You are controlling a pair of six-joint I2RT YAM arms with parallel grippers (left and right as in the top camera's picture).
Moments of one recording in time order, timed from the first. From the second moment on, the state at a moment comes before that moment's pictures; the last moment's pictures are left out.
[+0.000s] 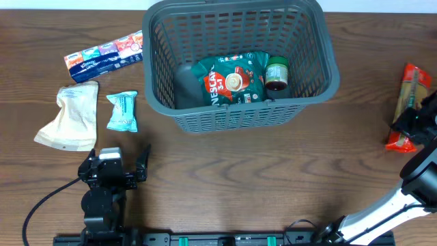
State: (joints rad) left arm 0.01 0.01 0.12 -0.40 -0.10 0.07; right arm -0.74 2.08 1.43 -0.71 -0.03 0.01
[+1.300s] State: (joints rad) left arm 0.01 0.01 0.12 -0.40 -0.10 0.07; right arm -0.45 1.70 1.68 -0.71 -0.39 0.04
